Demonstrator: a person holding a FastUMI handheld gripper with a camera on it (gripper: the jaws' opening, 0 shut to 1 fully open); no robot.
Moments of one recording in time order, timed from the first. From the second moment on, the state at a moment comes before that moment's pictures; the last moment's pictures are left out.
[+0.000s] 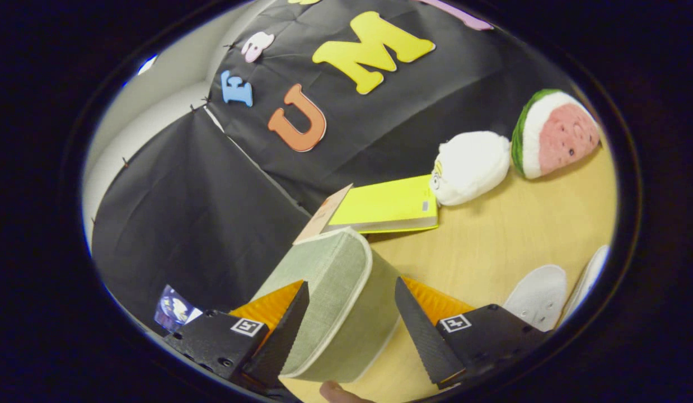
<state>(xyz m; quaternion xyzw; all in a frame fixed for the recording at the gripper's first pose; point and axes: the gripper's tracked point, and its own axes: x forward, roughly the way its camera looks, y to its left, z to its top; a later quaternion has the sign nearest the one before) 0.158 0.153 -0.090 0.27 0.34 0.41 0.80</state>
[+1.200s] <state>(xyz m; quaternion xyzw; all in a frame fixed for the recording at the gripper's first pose) 0.149 0.172 -0.084 0.38 0.41 0.49 0.67</state>
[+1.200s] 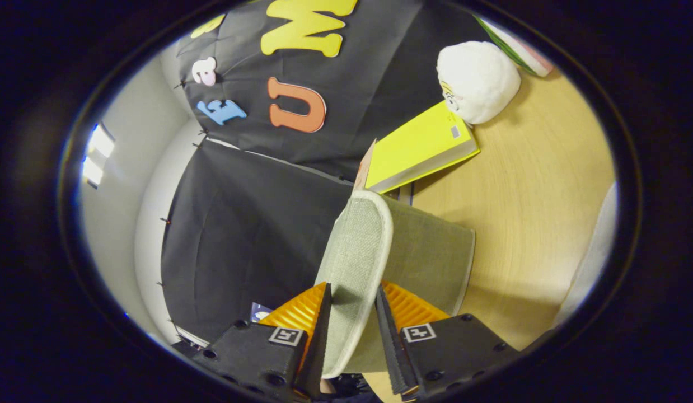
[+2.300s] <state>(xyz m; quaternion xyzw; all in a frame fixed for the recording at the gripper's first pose) 0.096 0.310 0.082 0.28 0.35 0.50 0.74</state>
